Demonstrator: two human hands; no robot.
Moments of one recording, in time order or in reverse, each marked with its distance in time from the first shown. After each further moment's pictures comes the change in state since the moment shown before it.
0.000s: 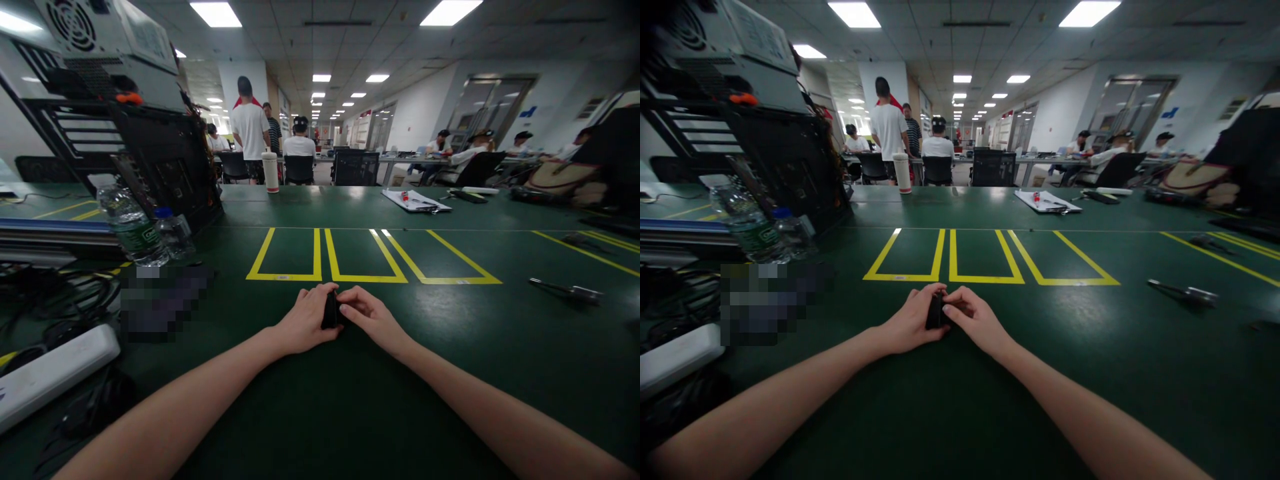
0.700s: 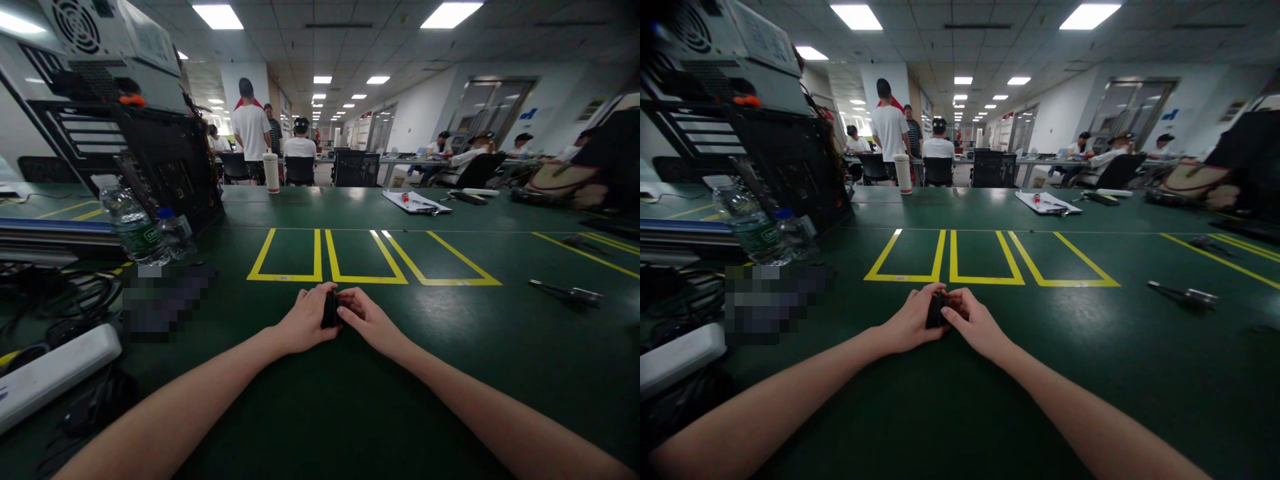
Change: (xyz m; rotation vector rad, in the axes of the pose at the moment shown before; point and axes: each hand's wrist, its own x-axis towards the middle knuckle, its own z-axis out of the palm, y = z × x) left_hand 0.001 0.001 0.000 -0.016 -0.014 -0.056; right_hand 0.000 0.004 0.003 -0.079 0.001 0.064
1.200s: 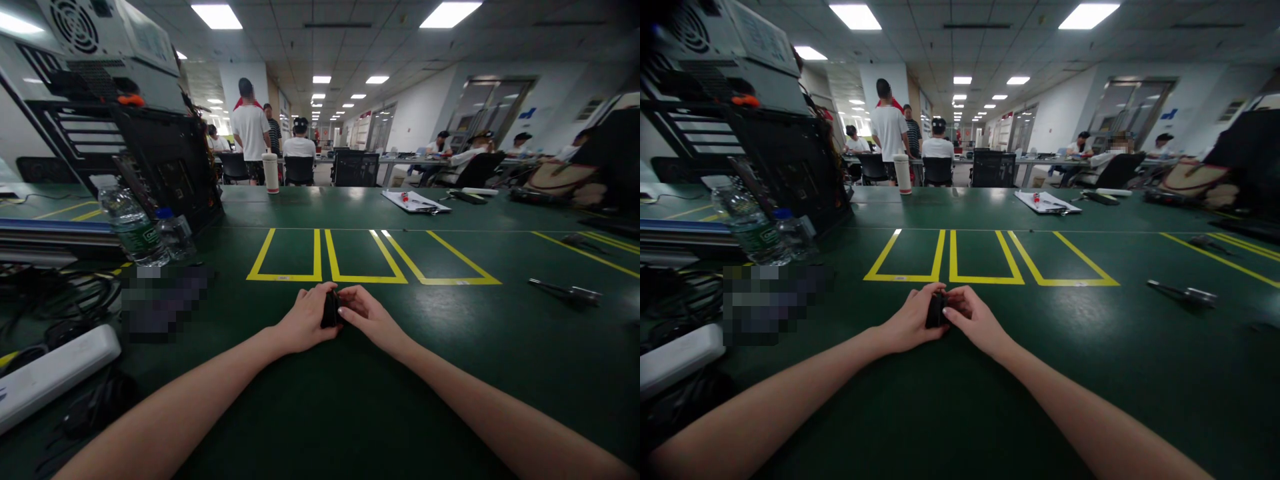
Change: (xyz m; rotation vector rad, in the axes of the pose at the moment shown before) left_hand 0.000 0.000 0.000 0.009 0.012 0.013; right_hand 0.000 -0.006 -0.003 0.054 0.008 0.001
